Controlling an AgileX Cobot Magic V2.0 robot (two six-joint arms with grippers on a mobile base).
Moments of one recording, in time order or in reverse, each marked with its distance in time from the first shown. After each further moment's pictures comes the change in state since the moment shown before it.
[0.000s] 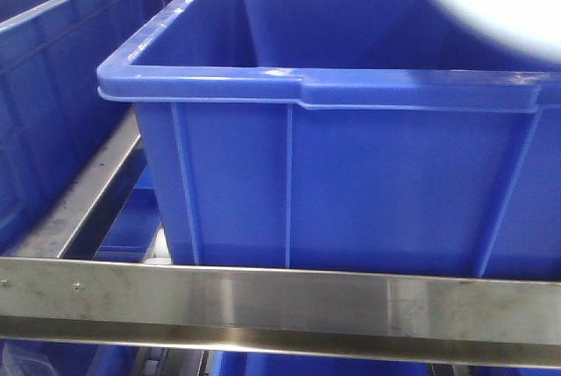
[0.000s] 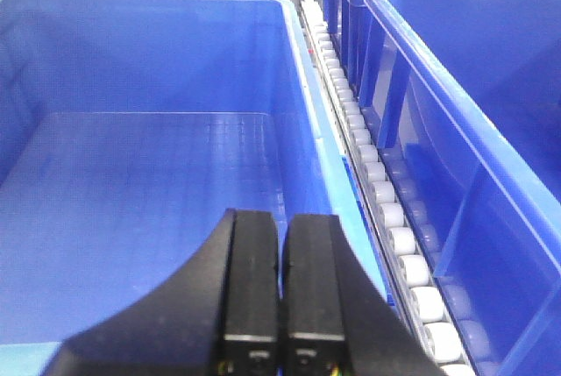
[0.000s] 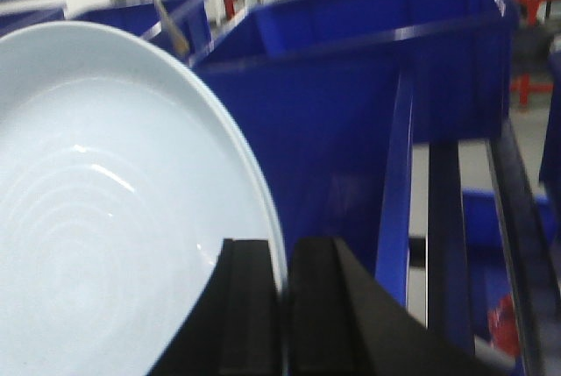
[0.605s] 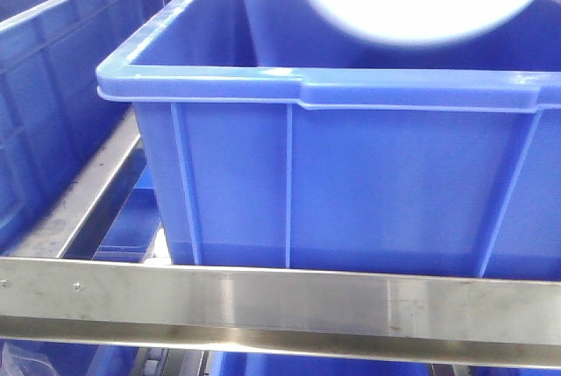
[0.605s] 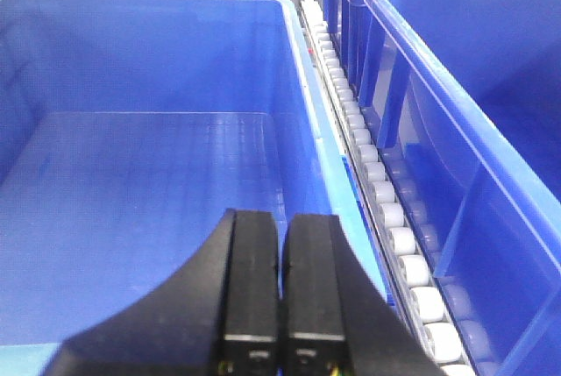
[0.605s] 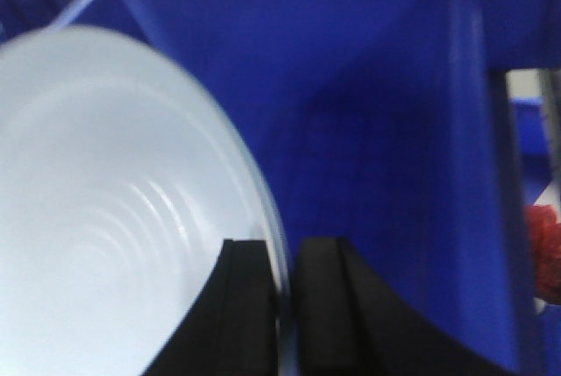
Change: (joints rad) left arm 0.000 0.000 0.000 0.000 0.000 0.000; right arm 0.028 0.729 -0.361 0.005 -0.079 0.000
